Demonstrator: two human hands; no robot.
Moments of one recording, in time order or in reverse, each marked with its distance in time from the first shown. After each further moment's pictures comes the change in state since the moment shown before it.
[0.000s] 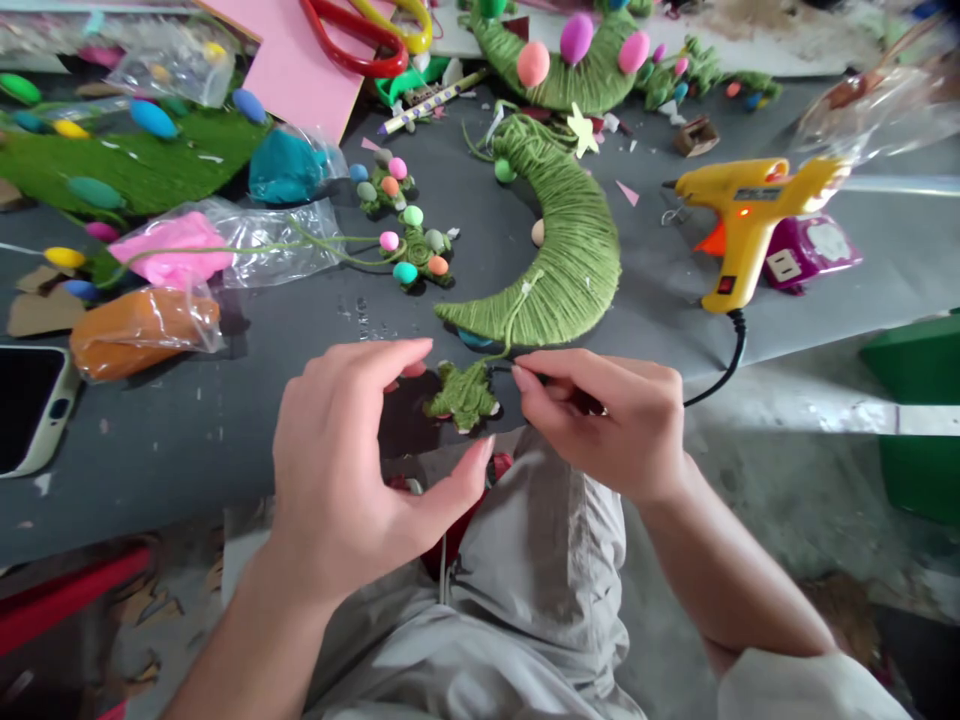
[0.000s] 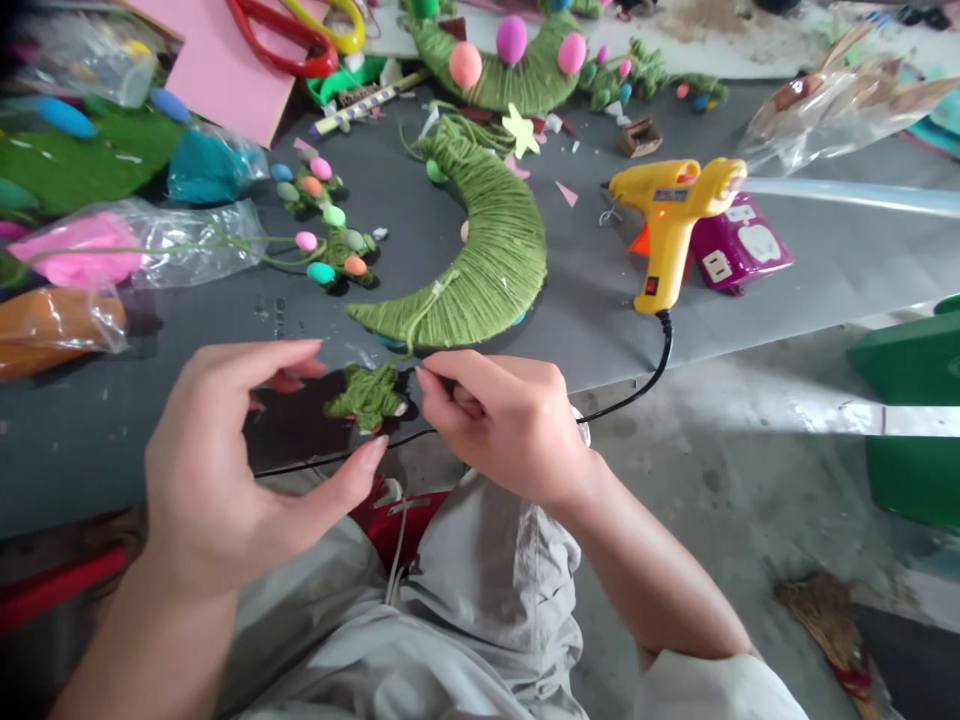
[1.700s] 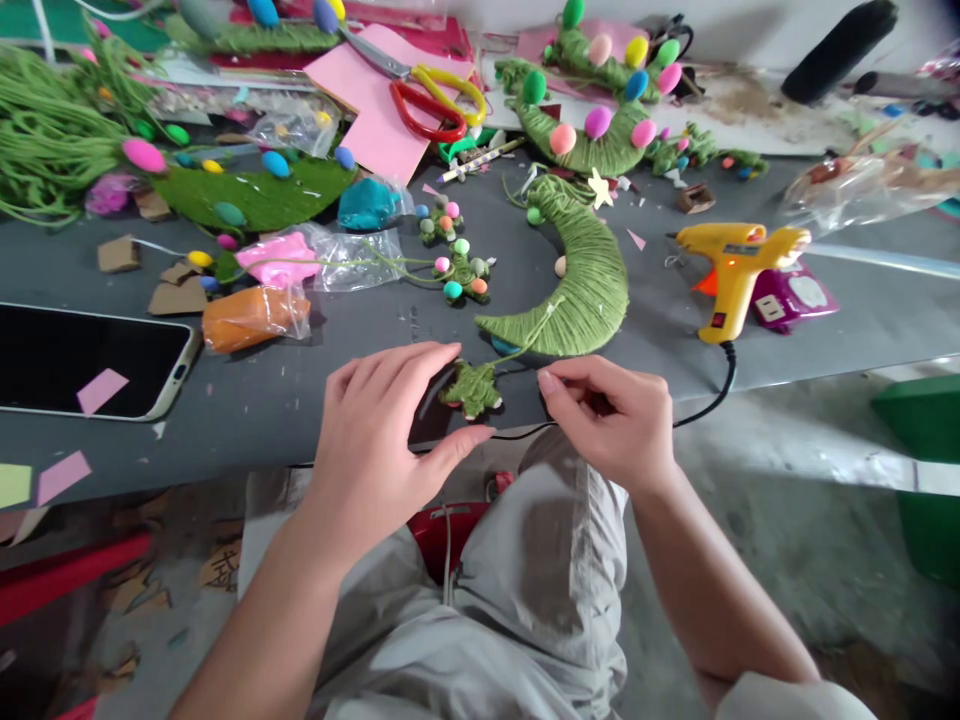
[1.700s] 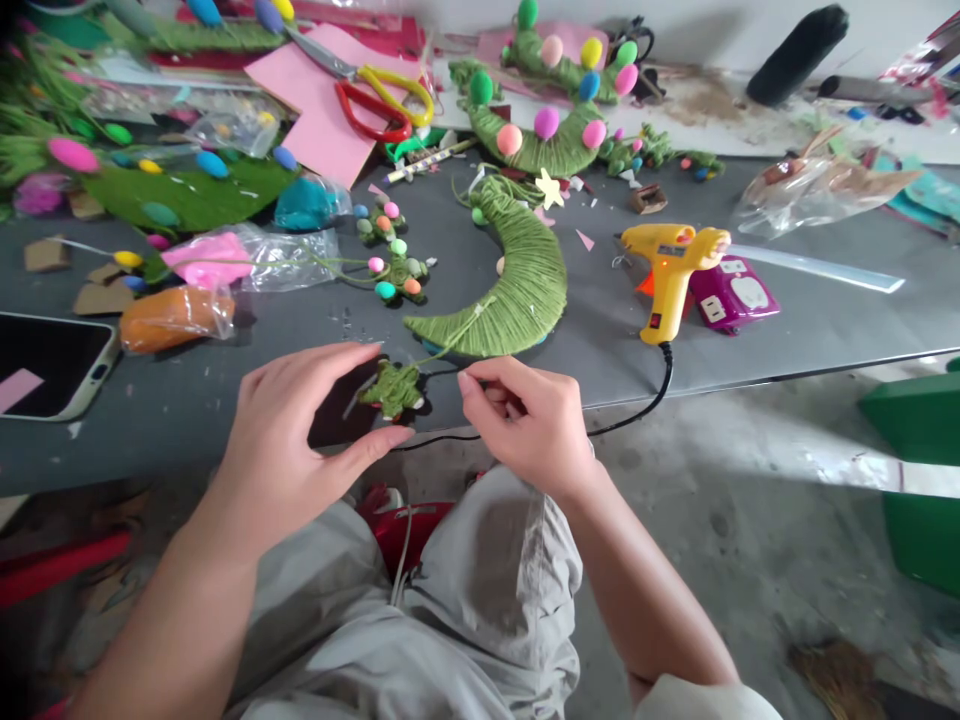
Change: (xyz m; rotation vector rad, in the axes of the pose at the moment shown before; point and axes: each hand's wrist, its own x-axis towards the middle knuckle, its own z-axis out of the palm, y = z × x) left_hand -0.012 -0.006 -0.015 0.088 -0.131 -0.086; right_hand -0.005 -0.003 -0.001 0.116 -0.052 0.152
